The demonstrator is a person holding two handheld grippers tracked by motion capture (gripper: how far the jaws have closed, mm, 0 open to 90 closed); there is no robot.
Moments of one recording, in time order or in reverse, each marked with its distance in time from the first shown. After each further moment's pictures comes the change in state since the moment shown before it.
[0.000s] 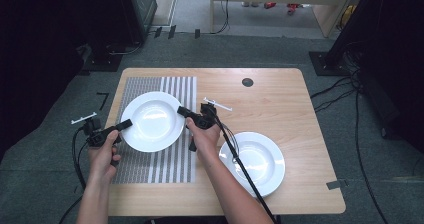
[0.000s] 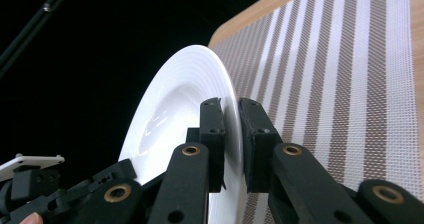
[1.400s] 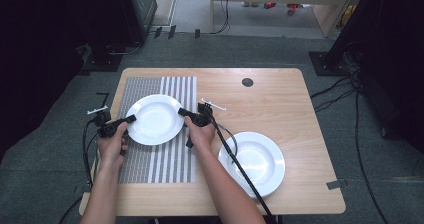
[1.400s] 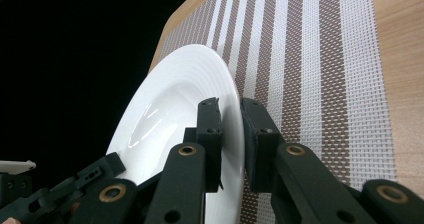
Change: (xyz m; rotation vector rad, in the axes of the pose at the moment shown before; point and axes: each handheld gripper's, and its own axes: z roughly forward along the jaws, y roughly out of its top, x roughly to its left) left arm 0.023 0.009 0.052 0.019 0.140 -0.013; right arm -0.041 -0.008 0.047 0.029 -0.105 0.091
